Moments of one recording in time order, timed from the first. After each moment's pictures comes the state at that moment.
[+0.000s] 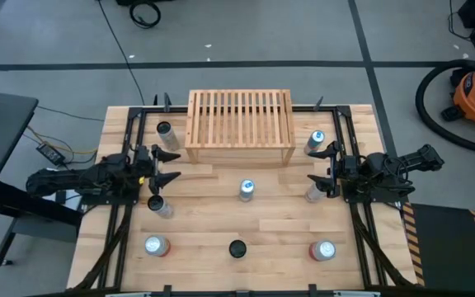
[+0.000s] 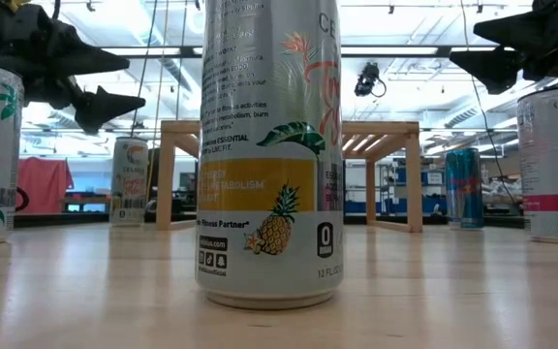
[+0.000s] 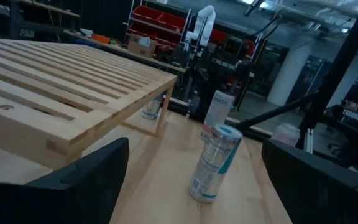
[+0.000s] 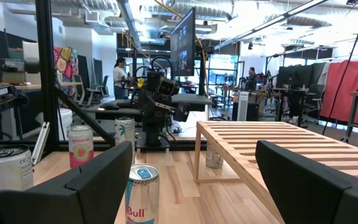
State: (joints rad) left arm 0.08 0.08 0.01 0.14 -0.11 -0.32; right arm 0.26 0.02 0.03 0.21 0.37 -0.13
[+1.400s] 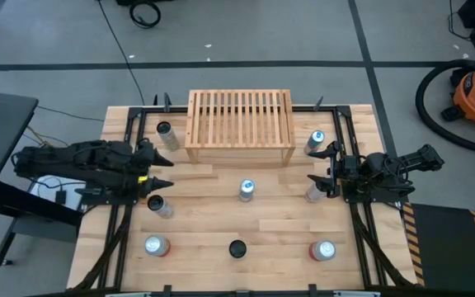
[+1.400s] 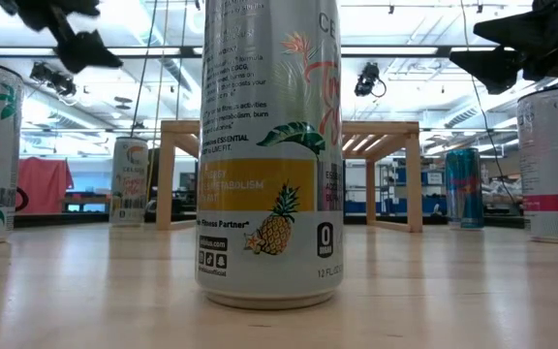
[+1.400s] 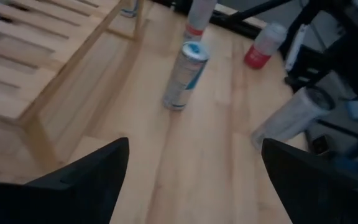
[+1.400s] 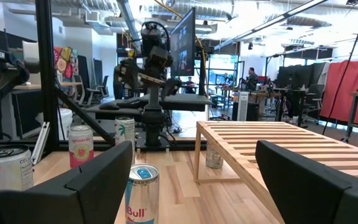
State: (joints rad) left arm -0.08 0.55 0.70 -0.65 -0.05 -0.38; right arm 0.26 0.02 0.03 0.21 0.36 -0.13
